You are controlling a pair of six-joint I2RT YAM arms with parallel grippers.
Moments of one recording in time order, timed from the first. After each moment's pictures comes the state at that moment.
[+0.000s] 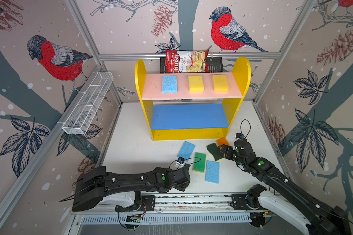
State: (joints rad) left arm -1.31 1.20 0.57 -0.52 -0.26 -0.82; right arm 0.57 0.82 0.50 -0.42 0.13 0.63
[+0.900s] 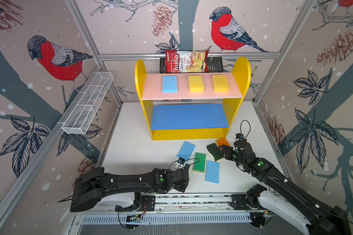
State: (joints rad) left arm -1.31 1.19 0.54 -0.46 -0.25 -0.79; right arm 0.57 0.82 0.49 -0.41 0.13 0.63
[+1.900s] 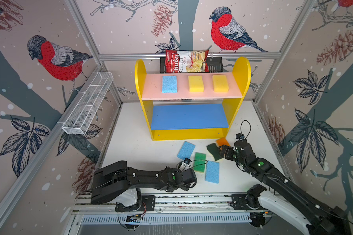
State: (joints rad) left arm -1.31 1.45 0.63 -0.41 -0.31 -0.76; right arm 0.57 0.81 0.48 -0.41 0.15 0.63
